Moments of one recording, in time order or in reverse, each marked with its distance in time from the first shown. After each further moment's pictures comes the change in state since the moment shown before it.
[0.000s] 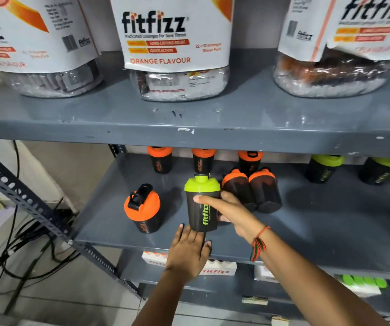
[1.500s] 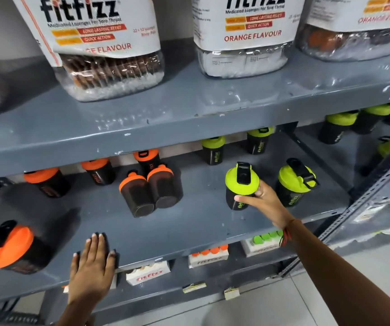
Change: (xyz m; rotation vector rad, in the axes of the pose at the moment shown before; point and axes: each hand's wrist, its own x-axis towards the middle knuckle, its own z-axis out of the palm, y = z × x) left_hand 0.006 0.031 0.017 -0.027 0.007 -0.233; right_hand -0.130 0.108 -0.330 -0.005 0.481 -0.232
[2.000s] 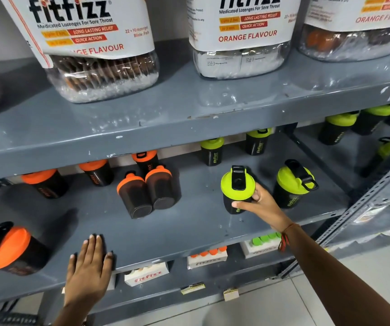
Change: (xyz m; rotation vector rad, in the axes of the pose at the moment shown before) left_hand -0.001 0.001 -0.004 -0.004 -0.021 0.002; right_hand 0.005 0.017 -0.002 0.044 -0.076 -0.008
